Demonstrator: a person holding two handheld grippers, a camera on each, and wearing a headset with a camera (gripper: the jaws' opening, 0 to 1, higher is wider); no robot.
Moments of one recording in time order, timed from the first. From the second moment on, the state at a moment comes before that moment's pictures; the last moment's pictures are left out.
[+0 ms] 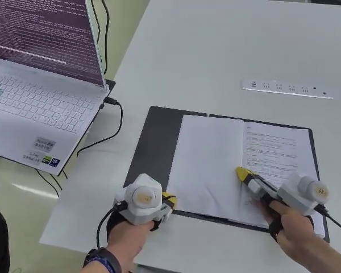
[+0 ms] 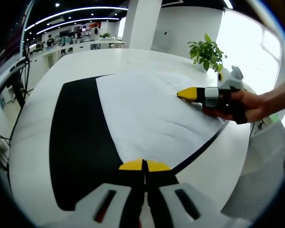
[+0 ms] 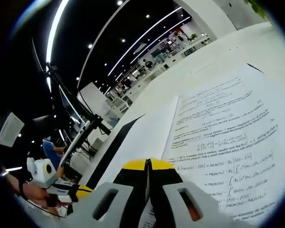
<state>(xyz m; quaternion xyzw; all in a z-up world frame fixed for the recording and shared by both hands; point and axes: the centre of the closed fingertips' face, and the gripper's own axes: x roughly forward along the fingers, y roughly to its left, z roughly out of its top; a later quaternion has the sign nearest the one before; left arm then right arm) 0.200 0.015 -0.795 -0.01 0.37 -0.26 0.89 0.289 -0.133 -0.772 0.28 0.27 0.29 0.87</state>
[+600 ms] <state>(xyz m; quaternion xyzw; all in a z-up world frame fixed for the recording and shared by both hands) 0.199 0.015 -0.793 -0.01 0.37 -0.26 0.89 0.234 -0.127 -0.778 0.27 0.28 0.31 0.87</state>
